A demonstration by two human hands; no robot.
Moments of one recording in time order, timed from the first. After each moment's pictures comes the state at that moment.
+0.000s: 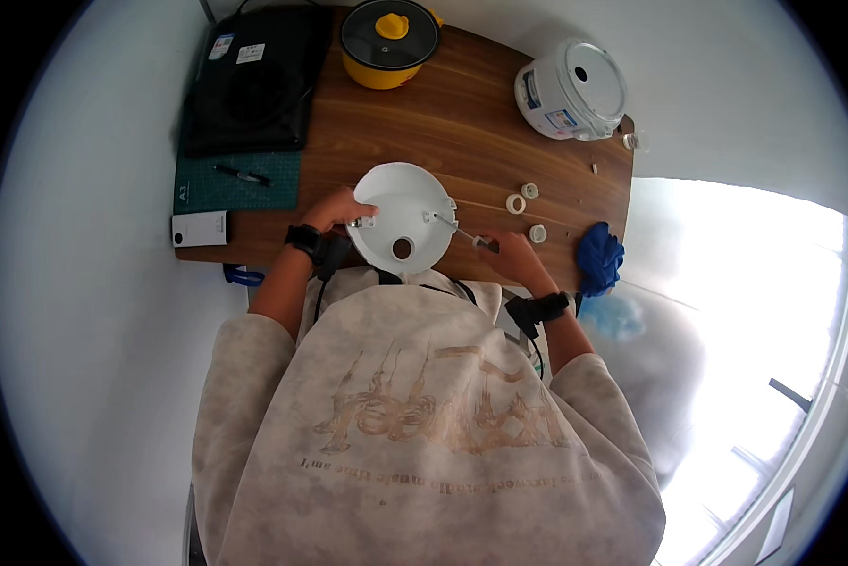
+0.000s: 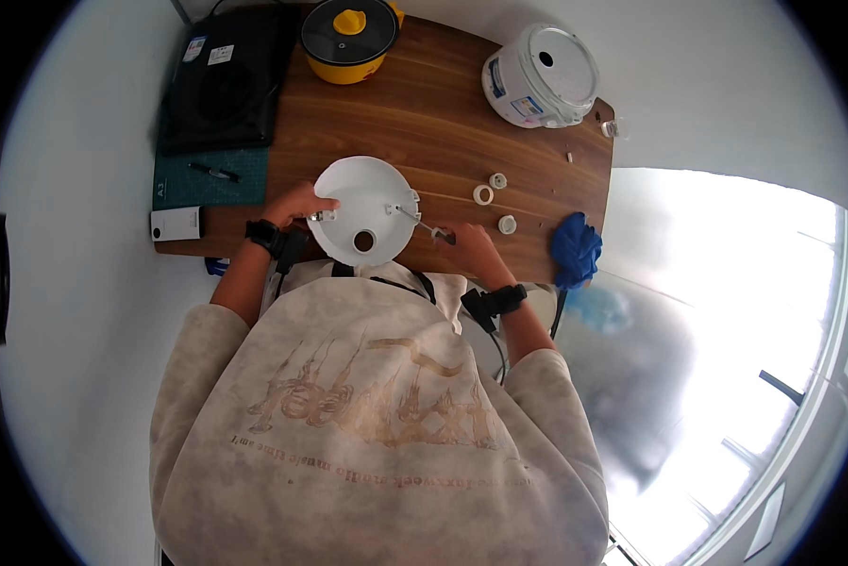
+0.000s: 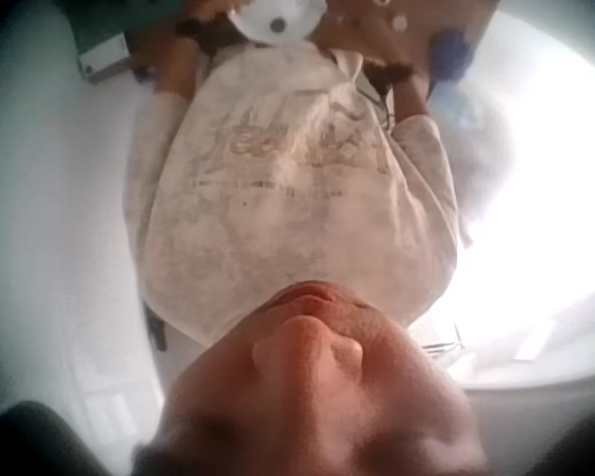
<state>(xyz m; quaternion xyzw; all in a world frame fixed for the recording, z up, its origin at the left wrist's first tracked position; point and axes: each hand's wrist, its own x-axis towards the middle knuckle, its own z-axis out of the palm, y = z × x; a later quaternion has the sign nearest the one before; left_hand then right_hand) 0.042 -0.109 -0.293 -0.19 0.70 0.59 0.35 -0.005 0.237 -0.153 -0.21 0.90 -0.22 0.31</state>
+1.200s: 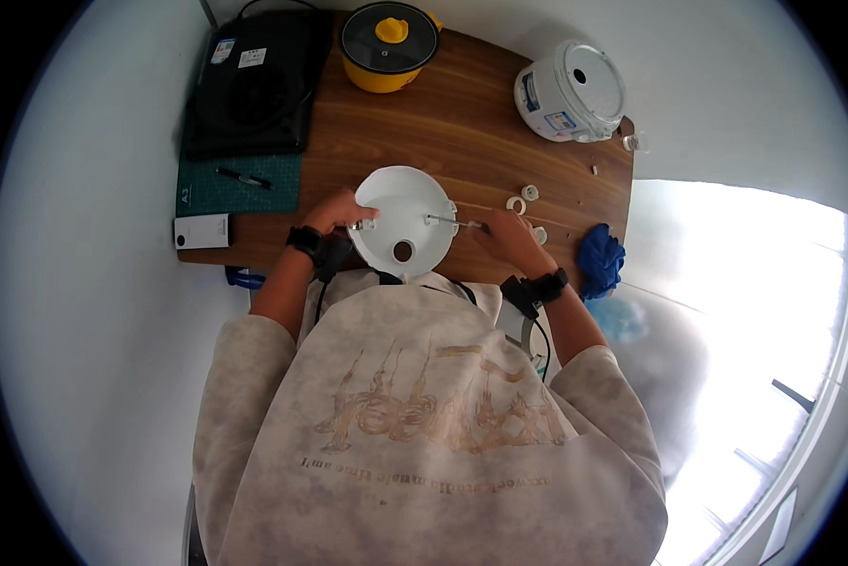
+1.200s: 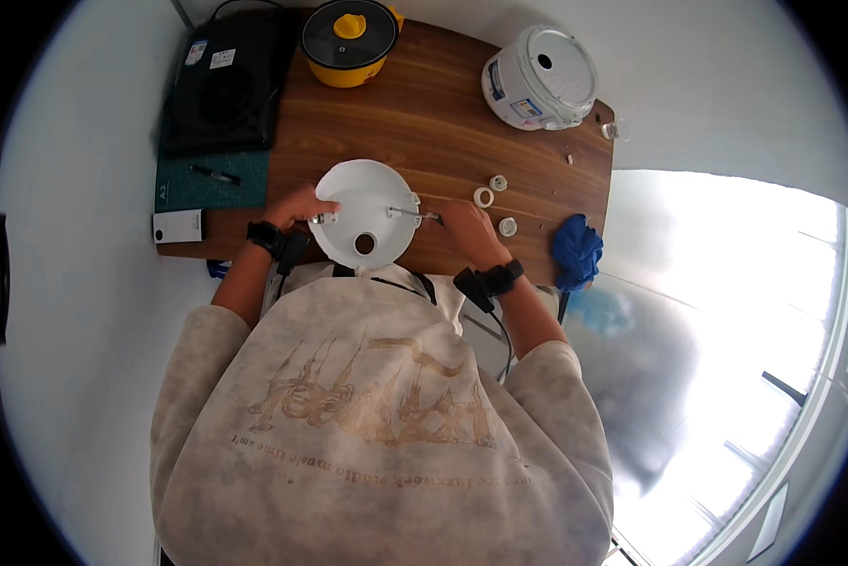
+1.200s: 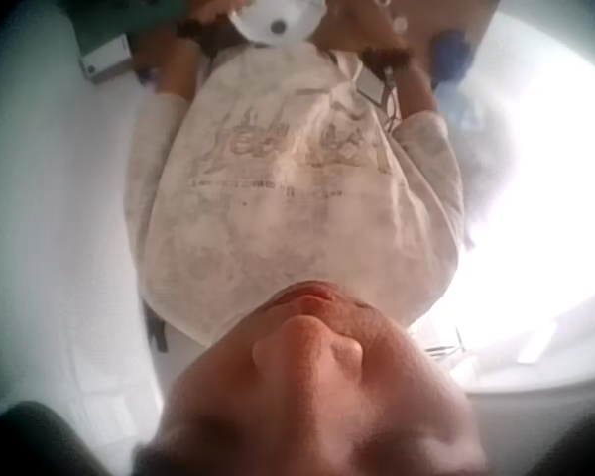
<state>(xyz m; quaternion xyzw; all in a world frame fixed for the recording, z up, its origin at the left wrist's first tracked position) 0.040 -0.108 -0.296 -0.17 0.71 0.59 0.35 -0.030 0.199 -0.127 -0.28 0.91 -0.13 0.28</state>
